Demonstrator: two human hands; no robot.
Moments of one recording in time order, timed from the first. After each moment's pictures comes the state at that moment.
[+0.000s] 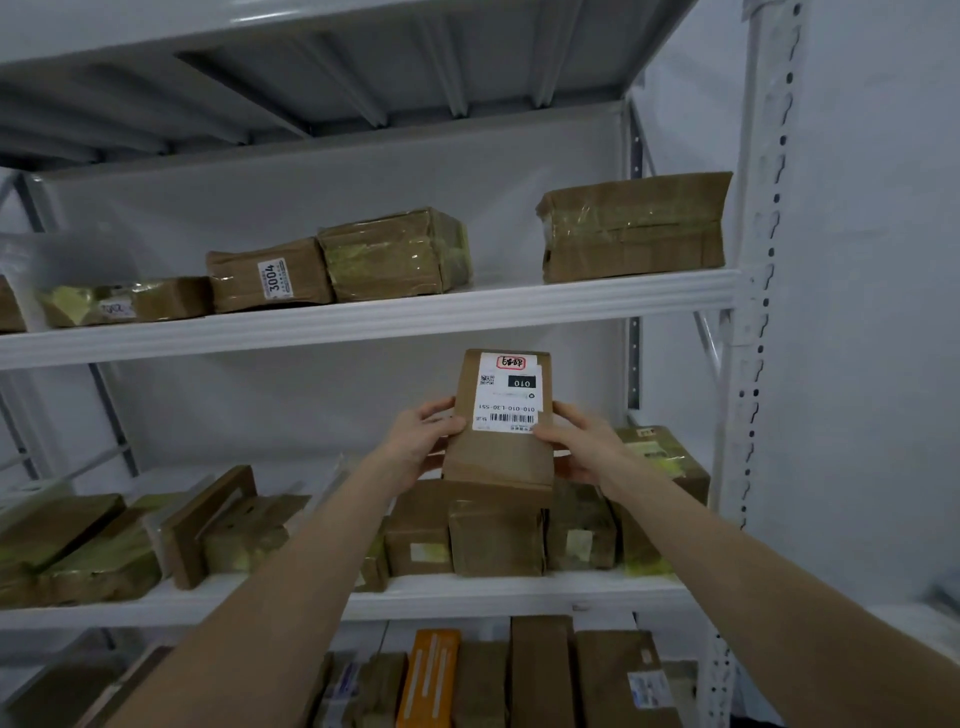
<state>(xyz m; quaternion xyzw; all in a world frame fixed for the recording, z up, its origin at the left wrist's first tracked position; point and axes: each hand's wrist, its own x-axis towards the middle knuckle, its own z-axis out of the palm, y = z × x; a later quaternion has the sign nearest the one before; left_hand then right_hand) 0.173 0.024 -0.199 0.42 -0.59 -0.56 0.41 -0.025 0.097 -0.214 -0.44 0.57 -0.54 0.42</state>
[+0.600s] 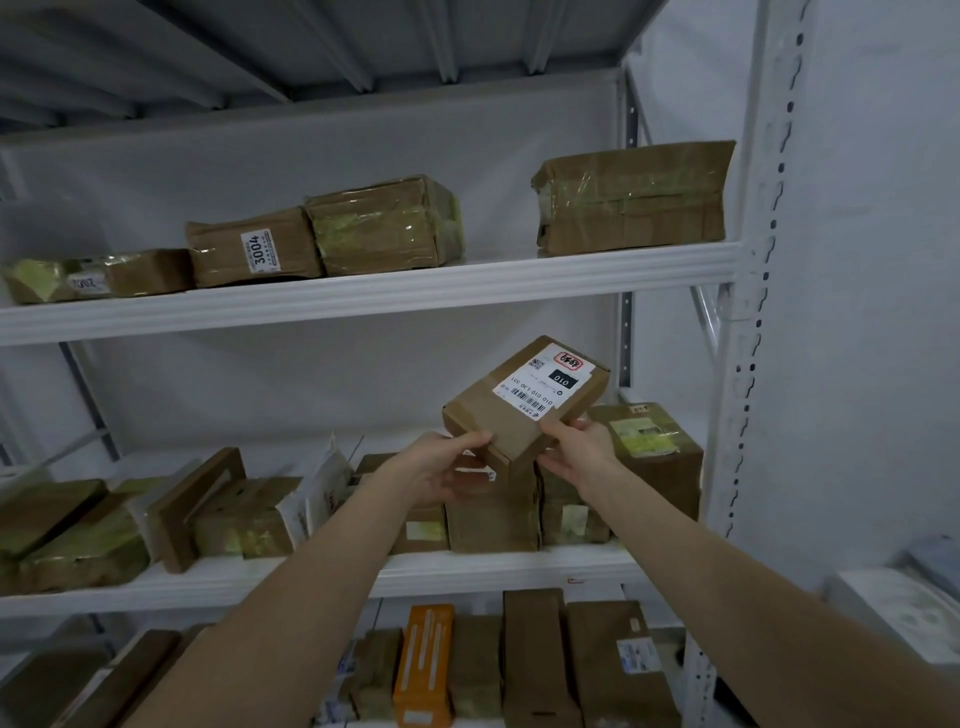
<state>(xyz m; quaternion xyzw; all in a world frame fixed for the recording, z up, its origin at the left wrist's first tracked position) 0.162 0.030 -0.232 0.49 -0.53 -0.64 0.27 -0.009 0.080 -0.252 -0.25 0.53 -0.67 0.46</state>
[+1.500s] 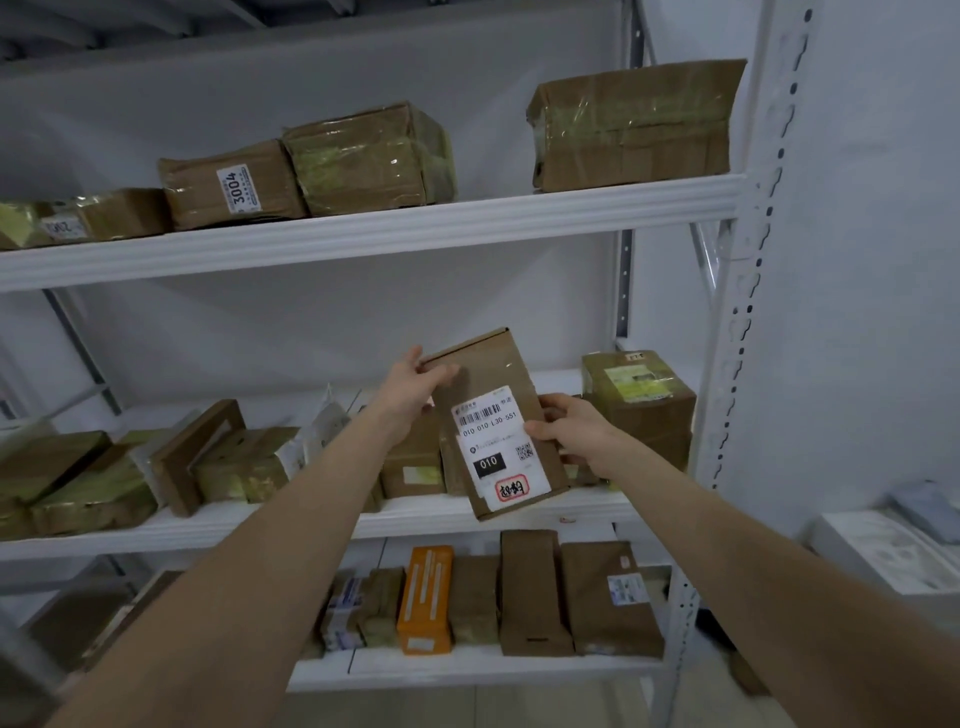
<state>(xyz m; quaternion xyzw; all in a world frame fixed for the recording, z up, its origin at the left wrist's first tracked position) 0.174 0.020 -0.238 0.47 -0.62 -0.48 0.40 -0.021 0.105 -0.282 -0.46 0.61 -0.46 0.46</state>
